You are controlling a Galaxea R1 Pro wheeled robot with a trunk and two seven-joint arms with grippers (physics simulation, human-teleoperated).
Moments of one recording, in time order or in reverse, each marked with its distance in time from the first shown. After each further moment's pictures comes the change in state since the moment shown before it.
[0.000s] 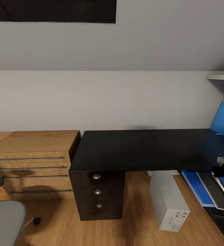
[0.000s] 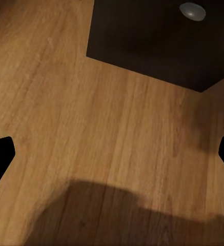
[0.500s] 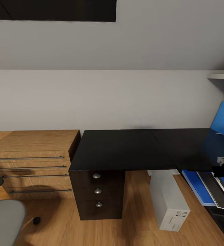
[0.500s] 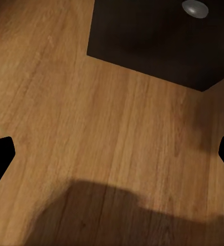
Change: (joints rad) left arm 0.000 0.000 0.001 0.000 0.000 0.000 0.000; right arm 0.000 0.000 0.000 -0.001 0.001 -0.001 0.000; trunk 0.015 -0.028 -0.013
